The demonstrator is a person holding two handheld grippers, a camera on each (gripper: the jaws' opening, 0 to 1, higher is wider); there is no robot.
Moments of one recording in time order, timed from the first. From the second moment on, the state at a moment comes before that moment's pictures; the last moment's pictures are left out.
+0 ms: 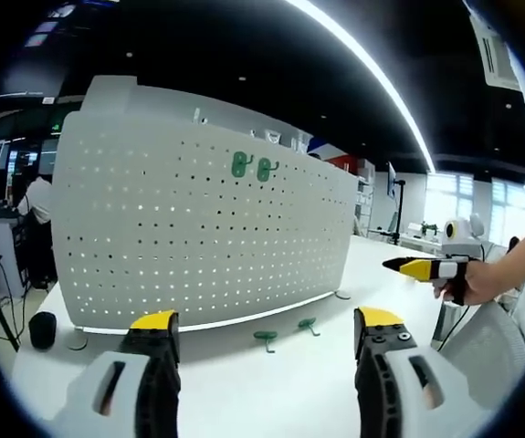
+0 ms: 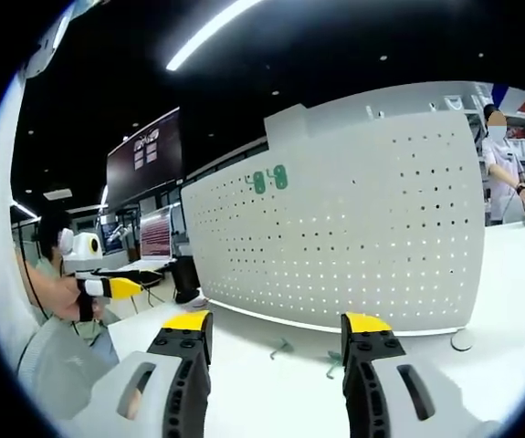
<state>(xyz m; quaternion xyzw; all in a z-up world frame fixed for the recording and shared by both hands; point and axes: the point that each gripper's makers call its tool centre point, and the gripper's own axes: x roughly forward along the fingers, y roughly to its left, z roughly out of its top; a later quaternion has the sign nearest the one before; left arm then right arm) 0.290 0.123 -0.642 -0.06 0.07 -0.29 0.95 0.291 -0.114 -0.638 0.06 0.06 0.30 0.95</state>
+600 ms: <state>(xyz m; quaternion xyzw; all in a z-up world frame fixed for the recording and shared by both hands) 0.289 0.123 -0.643 -0.05 0.08 -0.29 0.95 0.289 -0.113 -0.640 0.06 0.07 0.30 0.95</state>
